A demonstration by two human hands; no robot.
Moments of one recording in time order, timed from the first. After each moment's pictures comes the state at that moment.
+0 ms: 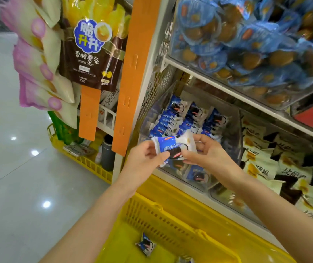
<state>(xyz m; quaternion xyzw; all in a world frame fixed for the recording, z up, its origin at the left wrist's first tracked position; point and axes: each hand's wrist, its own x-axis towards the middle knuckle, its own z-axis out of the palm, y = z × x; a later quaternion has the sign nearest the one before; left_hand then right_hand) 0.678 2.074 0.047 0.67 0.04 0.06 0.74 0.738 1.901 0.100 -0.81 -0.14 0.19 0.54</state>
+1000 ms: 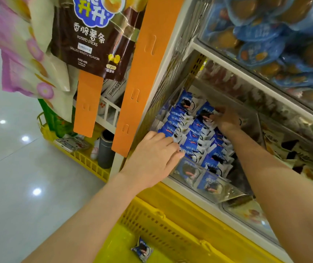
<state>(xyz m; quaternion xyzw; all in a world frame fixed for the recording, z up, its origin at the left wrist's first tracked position) 0.721 2.091 0.032 0.94 -0.15 0.22 0.22 0.926 1.908 0.070 -0.96 0.02 -0.08 0.29</state>
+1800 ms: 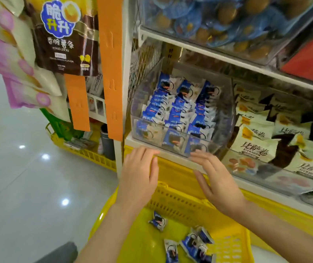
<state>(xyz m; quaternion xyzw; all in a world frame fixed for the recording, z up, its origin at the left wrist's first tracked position) 0.624 2.049 0.002 0.90 -0.03 0.26 0.34 0.656 1.844 0.023 -0.91 -0.34 -0.14 0.19</state>
